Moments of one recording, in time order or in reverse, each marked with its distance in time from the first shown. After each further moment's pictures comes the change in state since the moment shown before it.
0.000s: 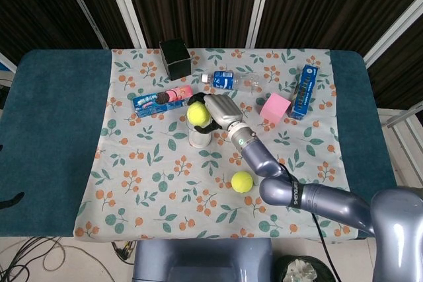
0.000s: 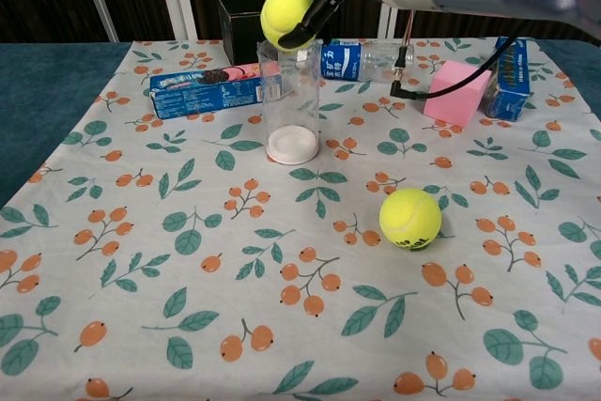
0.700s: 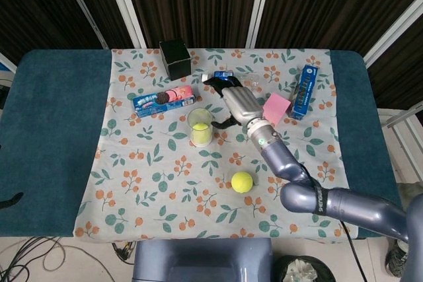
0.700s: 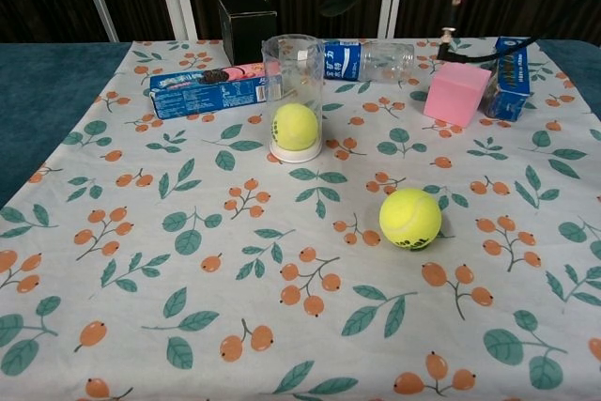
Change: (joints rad) left arm -0.001 -0.002 -0.002 -0.010 -0.017 -0.003 0.022; right arm -0.084 0.190 -0.044 -0.218 -0.046 0.163 -0.021
